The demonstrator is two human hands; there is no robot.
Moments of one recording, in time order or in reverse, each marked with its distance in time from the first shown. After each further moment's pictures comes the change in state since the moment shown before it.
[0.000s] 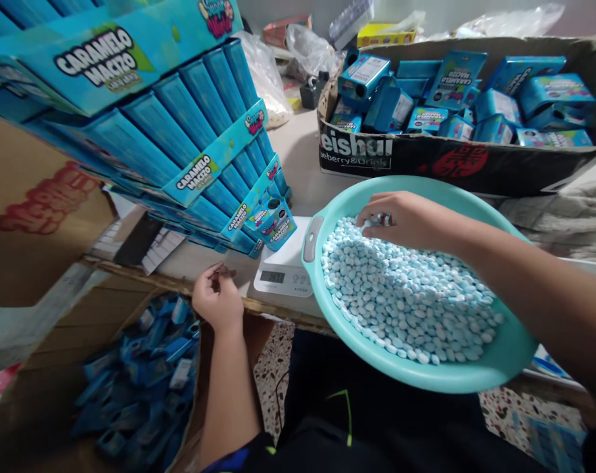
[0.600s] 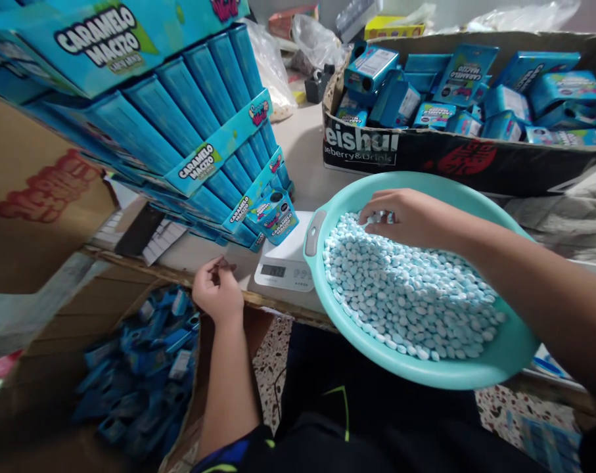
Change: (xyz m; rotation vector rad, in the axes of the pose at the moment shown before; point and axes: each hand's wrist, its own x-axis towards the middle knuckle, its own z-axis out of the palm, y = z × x) left_hand -0.002 0.004 0.002 -0.053 0.035 -0.017; right_hand -0.001 0.002 0.003 -0.007 -0.005 -0.026
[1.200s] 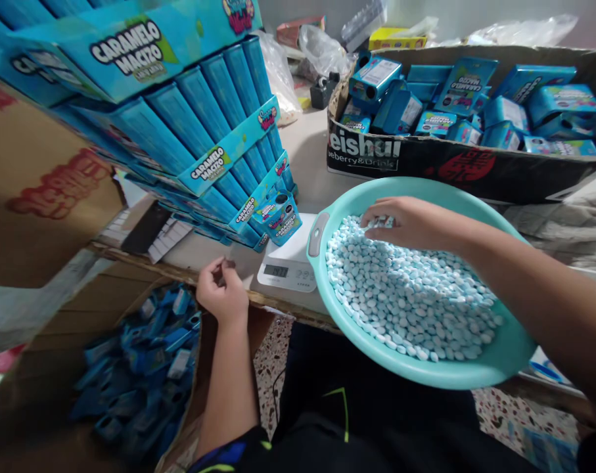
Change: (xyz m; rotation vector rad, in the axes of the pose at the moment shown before) left_hand -0.005 0.001 -0.007 0.165 0.027 0.145; right_hand 0.001 0.001 0.000 0.004 -0.099 0.064
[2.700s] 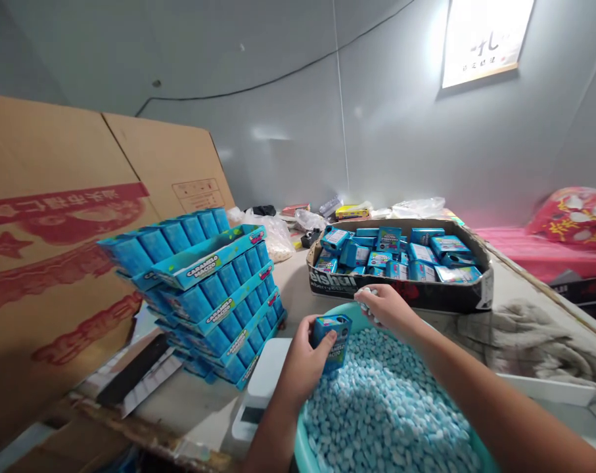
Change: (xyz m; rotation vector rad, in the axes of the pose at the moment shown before) left_hand 0.001 0.209 0.065 -0.618 -0.875 -0.152; right_hand 0.012 0.002 -0.029 0.953 0.523 0.297
